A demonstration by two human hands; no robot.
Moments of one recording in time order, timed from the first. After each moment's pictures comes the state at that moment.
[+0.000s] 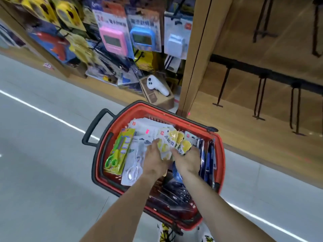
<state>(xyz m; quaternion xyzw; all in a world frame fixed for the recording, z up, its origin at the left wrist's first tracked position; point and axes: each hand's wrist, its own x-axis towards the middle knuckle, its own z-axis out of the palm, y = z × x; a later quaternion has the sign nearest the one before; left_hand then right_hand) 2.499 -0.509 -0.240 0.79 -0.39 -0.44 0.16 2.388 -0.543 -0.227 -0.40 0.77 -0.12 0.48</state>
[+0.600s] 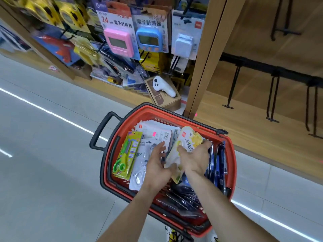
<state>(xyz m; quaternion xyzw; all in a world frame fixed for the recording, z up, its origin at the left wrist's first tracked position) 2.512 -0.489 -0.230 0.74 -0.30 -0.51 0.33 2.408 -0.562 -0.204 -0.38 0.79 -0.17 0.45</state>
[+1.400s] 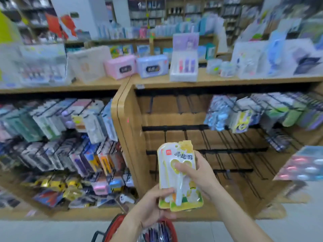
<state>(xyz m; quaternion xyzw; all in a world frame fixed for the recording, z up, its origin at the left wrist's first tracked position) 2.384 -0.507 0.411 0.38 -0.37 -0.82 0.24 2.190 -0.517 0.458 -0.43 0.55 -0.48 0.53</state>
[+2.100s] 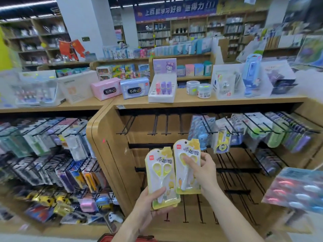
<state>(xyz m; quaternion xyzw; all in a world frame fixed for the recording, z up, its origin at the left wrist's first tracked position) 2.258 -0.533 0.436 0.48 -0.32 -0.72 0.39 2.053 -0.583 0.459 -0.35 0.56 -0.60 0.45</state>
